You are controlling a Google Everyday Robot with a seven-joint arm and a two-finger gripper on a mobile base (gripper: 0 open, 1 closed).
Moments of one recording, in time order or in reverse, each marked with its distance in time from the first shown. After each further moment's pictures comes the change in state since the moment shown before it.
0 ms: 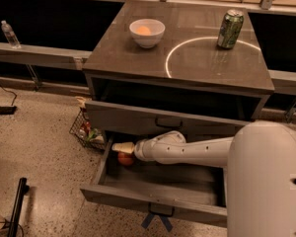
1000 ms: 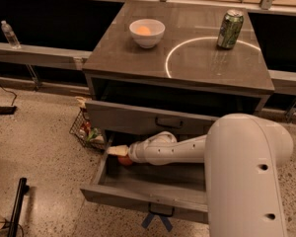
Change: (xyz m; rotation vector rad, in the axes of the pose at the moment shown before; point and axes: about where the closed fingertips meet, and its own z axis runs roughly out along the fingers) arm -0.010 -0.005 0.030 -0.017 -0.023 -0.033
